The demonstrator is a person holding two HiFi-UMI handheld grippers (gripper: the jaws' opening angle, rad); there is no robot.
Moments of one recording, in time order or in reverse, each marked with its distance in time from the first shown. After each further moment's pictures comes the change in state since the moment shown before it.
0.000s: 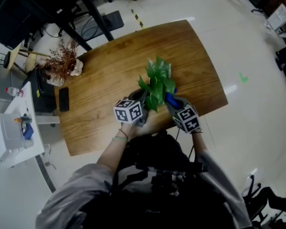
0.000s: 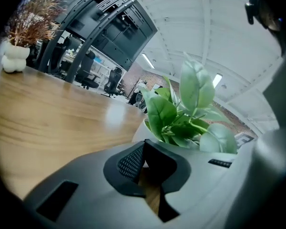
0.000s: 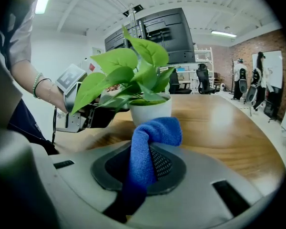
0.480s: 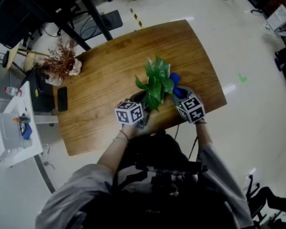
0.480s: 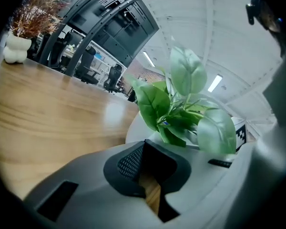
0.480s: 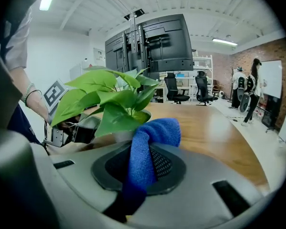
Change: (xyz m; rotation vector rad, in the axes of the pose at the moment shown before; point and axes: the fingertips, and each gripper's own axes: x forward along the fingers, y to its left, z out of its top) left arm 0.004 -0.007 -0.016 -0.025 0.019 -0.013; right arm -0.002 -0.043 0.039 -0.065 -0.038 -0.039
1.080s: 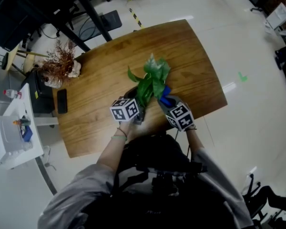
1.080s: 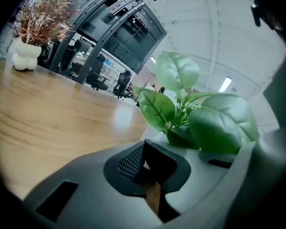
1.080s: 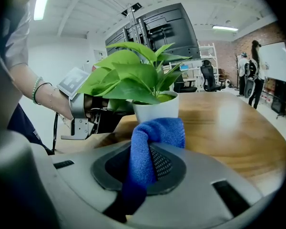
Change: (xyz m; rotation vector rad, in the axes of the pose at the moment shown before) left arm -0.002 0.040 0.025 -0.028 -0.062 0.111; right arm 0.026 0.060 -0.024 0.083 0.034 0.109
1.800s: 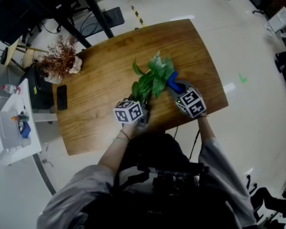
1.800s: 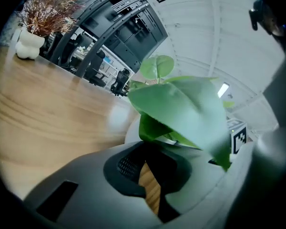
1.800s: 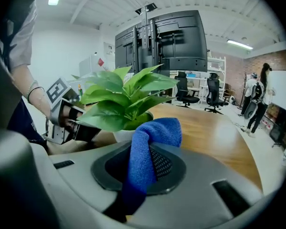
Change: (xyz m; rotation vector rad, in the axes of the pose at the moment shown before) left arm -0.005 -0.020 -0.013 -0.061 -0.003 -0.066; right arm -0.011 -0.055 0.048 -0.199 0.013 -0.037
